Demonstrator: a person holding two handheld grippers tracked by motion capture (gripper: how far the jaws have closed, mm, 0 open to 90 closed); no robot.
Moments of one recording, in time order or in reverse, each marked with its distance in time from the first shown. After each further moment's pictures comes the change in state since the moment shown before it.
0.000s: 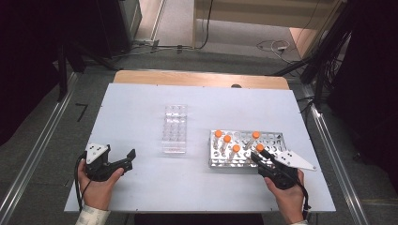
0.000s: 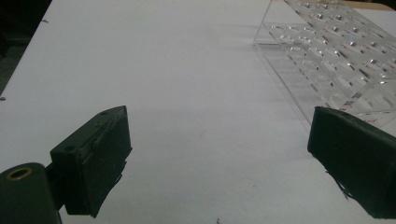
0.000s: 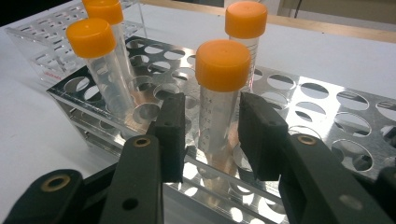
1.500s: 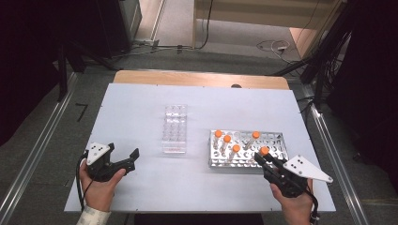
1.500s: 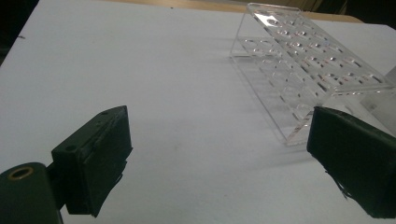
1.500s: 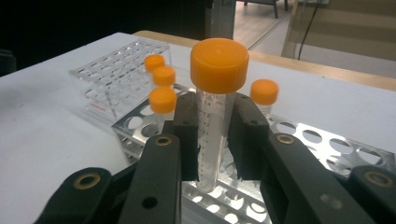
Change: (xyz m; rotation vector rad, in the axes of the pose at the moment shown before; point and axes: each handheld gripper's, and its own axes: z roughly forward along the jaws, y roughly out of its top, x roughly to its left) left arm -0.011 0.006 -0.005 -0.035 -0.060 0.010; right arm 0.023 0.022 -0.040 -0.101 0.052 -0.040
